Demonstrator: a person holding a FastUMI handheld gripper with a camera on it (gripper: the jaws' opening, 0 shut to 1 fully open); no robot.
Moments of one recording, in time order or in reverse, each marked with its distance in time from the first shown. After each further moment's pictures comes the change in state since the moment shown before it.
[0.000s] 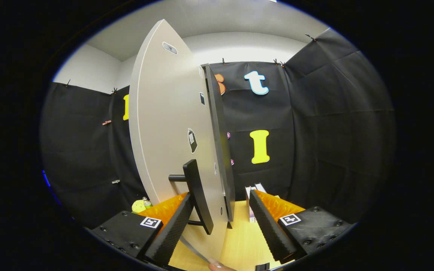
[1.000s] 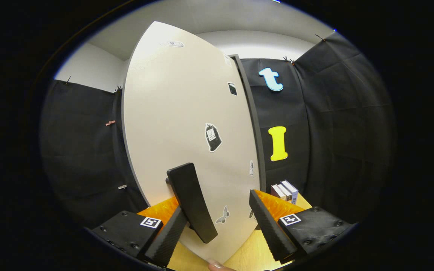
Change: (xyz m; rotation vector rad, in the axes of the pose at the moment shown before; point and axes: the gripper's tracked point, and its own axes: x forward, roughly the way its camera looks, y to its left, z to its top) arm 0.061 0.132 -0.033 0.017 -0.001 -0.008
